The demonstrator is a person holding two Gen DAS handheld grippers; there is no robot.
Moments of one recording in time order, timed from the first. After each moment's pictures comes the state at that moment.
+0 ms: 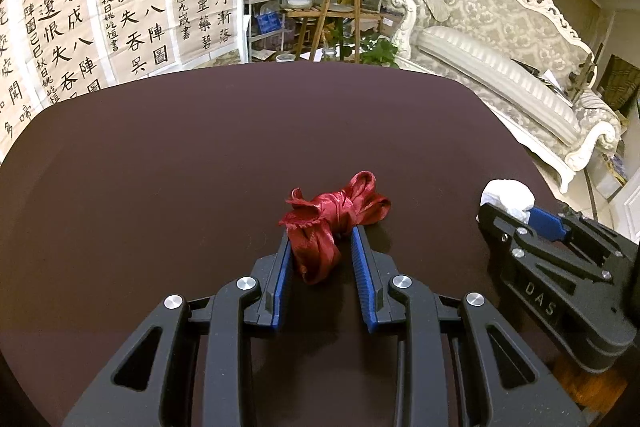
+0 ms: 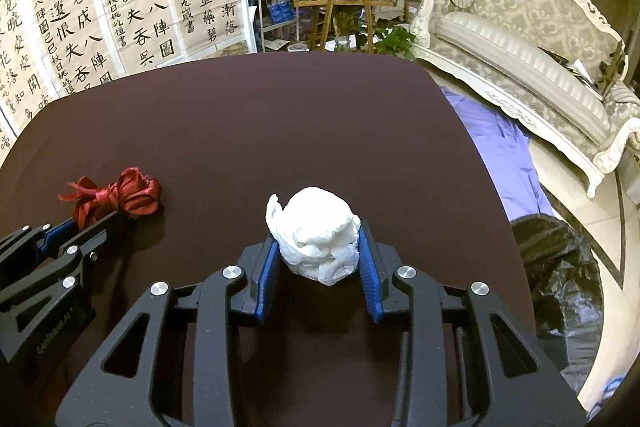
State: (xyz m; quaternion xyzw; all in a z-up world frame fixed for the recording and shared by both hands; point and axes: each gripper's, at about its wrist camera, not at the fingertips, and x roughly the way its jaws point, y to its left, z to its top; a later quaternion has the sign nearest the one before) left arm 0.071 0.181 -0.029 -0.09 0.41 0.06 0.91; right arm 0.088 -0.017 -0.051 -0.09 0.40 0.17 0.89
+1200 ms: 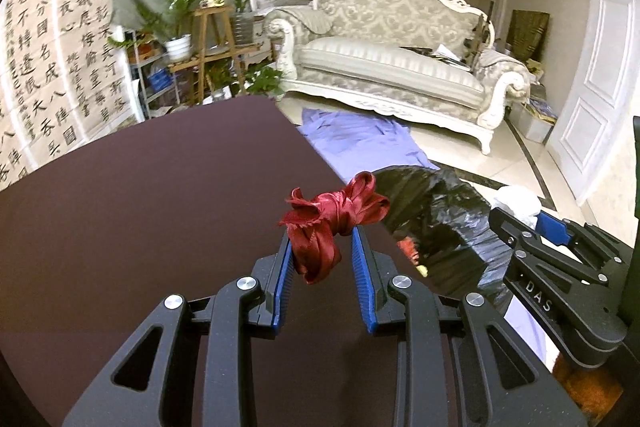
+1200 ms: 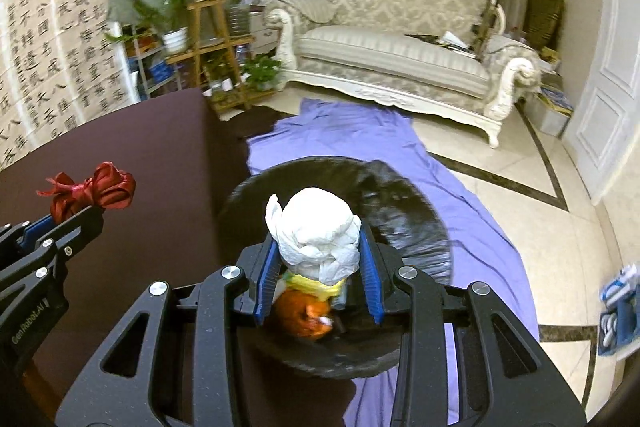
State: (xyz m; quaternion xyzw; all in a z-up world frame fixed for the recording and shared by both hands) left arm 0.045 -0.002 -0.003 0.00 0.35 -0.09 0.93; right arm 0.015 -0.243 -0.030 0.00 0.34 -0.02 0.94
